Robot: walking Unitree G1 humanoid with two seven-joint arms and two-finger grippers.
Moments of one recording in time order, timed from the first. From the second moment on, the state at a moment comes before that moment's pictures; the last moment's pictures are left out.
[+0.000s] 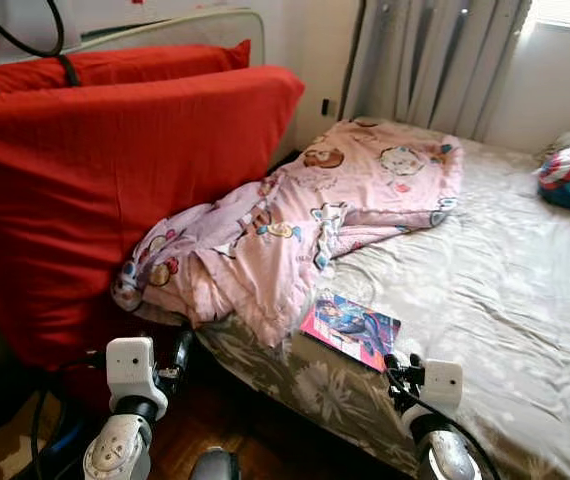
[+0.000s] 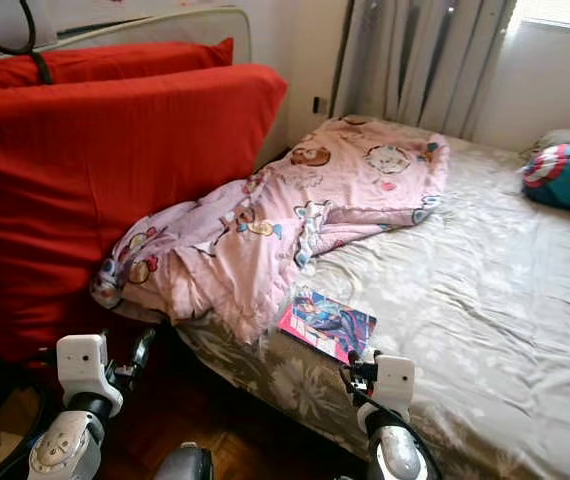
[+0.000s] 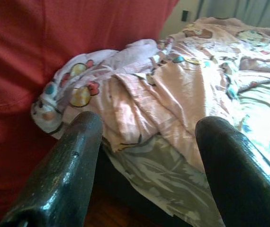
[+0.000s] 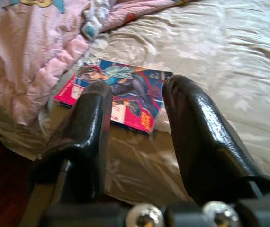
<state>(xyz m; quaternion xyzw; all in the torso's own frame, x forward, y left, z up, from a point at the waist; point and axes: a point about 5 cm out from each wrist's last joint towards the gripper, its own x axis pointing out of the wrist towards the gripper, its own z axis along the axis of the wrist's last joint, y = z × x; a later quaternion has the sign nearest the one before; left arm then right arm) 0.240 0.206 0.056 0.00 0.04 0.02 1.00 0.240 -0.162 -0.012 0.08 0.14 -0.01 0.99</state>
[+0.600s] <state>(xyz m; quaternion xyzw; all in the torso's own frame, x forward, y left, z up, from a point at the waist) 0.241 0.205 0.056 0.00 0.04 0.02 1.00 0.241 -0.162 -0.012 0.07 0.14 -0.02 0.99</state>
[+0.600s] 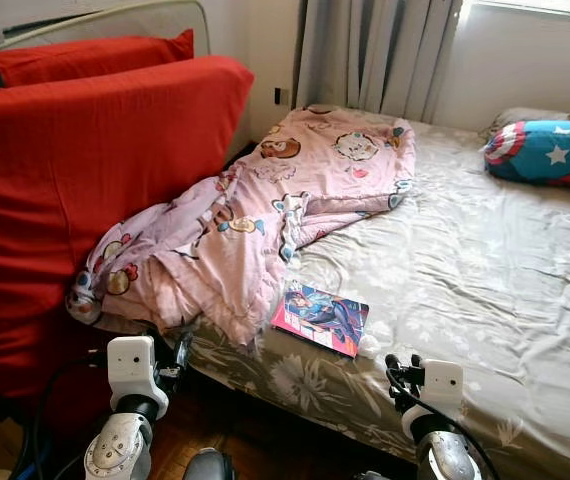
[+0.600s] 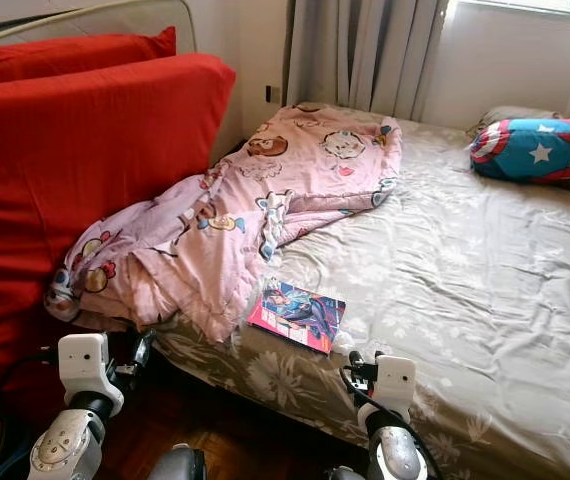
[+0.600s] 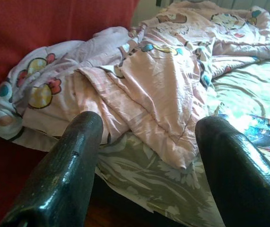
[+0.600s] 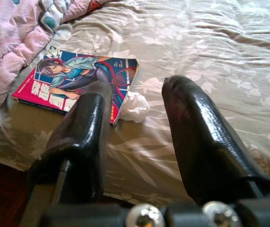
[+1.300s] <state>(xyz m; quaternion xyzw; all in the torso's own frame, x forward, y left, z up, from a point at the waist) 0.244 0.205 0.058 0.00 0.04 0.02 1.00 0.242 -0.157 -0.014 0.07 0.15 -0.01 0.99</state>
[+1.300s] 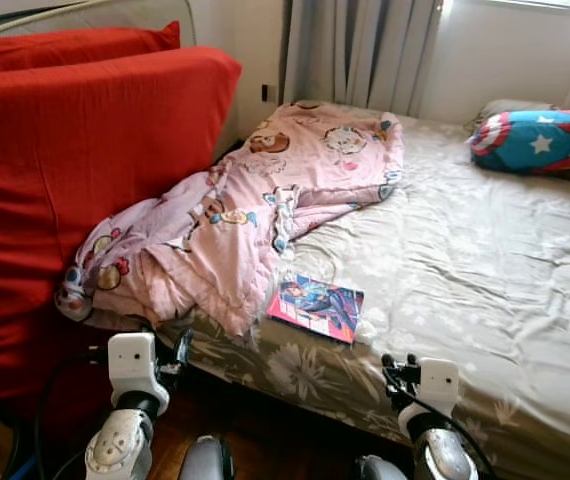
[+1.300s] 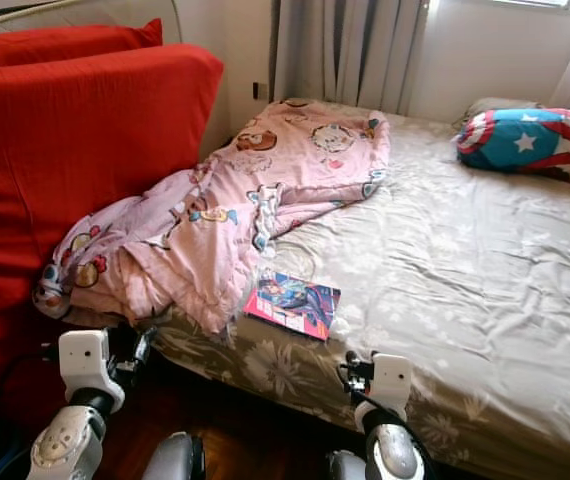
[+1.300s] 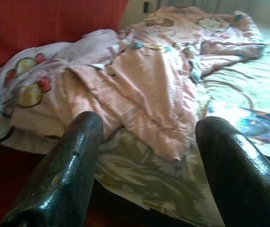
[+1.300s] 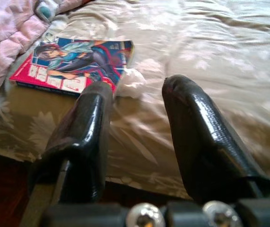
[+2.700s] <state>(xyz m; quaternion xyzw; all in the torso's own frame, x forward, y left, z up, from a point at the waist) 0.248 0.199 0.059 -0.01 0.04 0.01 1.00 0.241 -0.157 -0.013 0.07 0.14 0.00 0.99</state>
